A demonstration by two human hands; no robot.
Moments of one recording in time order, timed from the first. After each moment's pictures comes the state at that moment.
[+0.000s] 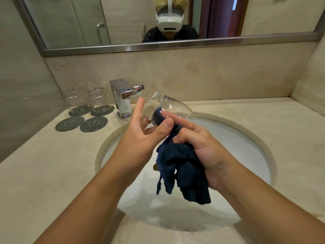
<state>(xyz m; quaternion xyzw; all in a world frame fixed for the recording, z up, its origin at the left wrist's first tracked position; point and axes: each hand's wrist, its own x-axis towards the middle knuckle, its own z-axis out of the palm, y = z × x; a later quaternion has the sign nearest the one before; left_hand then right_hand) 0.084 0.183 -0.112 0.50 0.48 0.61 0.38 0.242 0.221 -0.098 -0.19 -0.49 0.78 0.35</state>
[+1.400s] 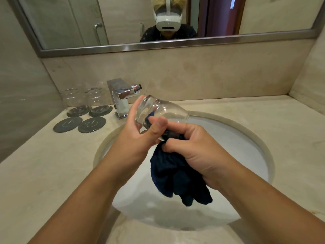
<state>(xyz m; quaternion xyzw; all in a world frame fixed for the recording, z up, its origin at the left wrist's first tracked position) 0.080 0.180 -0.108 0.51 0.49 0.60 0.39 0.248 0.215 -0.091 -0.25 -0.63 0.66 0.34</state>
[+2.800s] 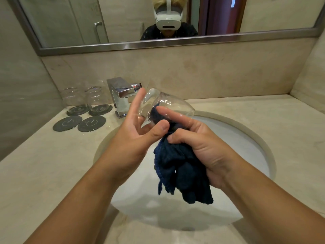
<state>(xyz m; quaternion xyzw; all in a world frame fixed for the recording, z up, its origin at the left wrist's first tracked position) 0.080 0.175 -0.102 0.54 0.44 0.59 0.41 0.248 0.220 -0.090 -0.18 -0.52 0.75 0.35</state>
